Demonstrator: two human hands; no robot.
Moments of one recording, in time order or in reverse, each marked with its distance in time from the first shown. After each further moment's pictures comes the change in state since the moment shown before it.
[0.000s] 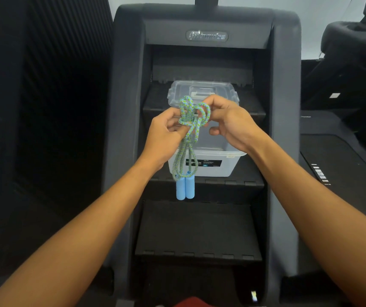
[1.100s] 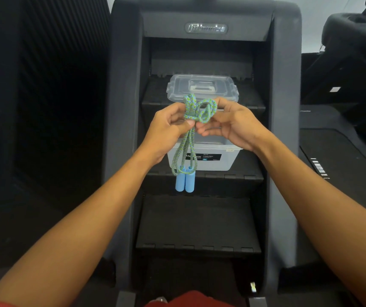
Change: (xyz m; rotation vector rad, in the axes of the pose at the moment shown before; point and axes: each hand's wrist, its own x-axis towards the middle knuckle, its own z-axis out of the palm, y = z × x) left_hand -0.002 -0.002 -0.004 -0.037 -0.156 -0.051; right_hand -0.017 0.013 -0.012 0.162 -0.129 0.049
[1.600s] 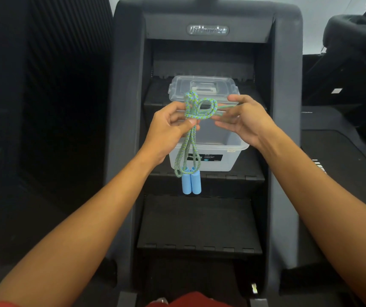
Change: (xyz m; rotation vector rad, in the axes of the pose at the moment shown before) left_hand -0.007 0.007 0.003 -0.048 0.060 -0.011; right_hand -0.001 -0.015 -0.004 0.140 0.522 0.128
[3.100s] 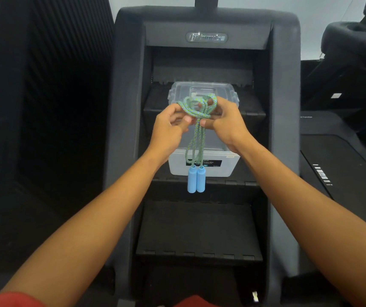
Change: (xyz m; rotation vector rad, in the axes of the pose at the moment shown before) left_hand 0.032 -0.017 0.009 0.033 0.121 0.038; right_hand 0.012 0.018 0.032 -0.473 -0.061 -0.357
